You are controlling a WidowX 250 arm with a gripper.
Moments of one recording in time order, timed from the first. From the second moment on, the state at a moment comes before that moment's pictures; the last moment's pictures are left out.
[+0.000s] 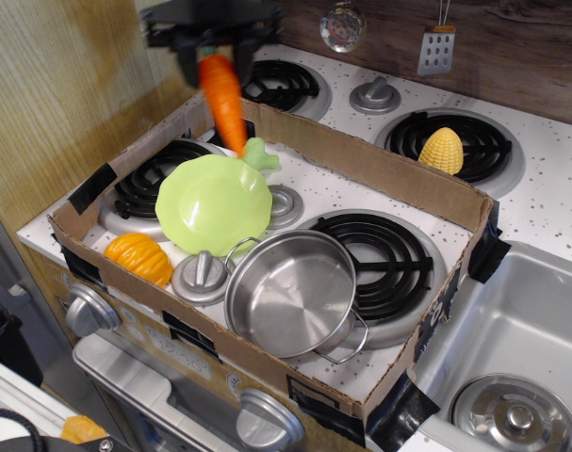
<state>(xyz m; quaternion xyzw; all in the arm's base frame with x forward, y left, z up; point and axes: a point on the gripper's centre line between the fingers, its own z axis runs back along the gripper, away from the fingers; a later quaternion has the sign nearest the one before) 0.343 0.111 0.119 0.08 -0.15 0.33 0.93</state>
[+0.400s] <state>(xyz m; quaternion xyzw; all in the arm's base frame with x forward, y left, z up) 0.354 0.064 0.105 0.03 -0.11 0.40 0.91</state>
